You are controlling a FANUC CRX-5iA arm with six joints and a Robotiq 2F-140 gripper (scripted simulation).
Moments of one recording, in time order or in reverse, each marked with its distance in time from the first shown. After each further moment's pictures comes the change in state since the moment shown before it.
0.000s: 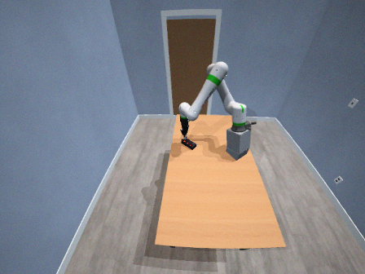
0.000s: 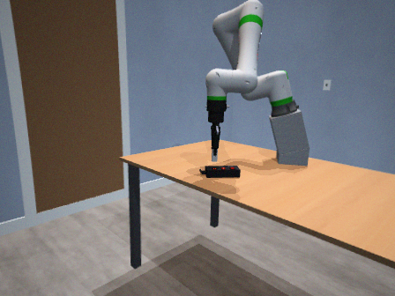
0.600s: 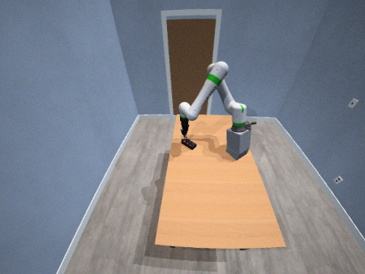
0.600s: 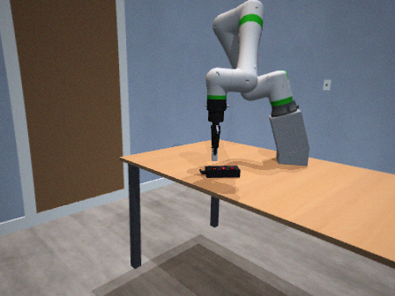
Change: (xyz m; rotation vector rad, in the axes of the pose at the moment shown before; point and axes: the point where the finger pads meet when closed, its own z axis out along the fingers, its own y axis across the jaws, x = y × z) arm 0.000 0.000 -0.004 0.000 0.000 0.000
